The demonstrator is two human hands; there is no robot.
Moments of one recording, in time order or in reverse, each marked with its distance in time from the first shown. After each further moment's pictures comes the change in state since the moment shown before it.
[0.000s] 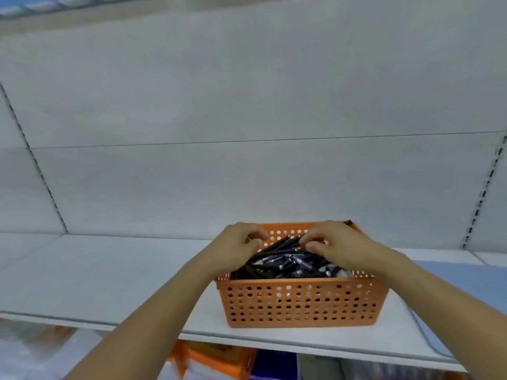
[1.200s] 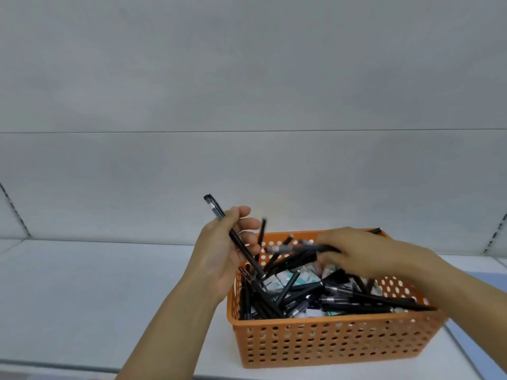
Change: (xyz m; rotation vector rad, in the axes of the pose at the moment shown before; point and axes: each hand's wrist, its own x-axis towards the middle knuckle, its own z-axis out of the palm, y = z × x) left_hand 0.014 -0.011 -0.024 -1.360 0.264 -0.246; right_hand 0.046 -0.009 0.000 -0.270 -0.220 0.039
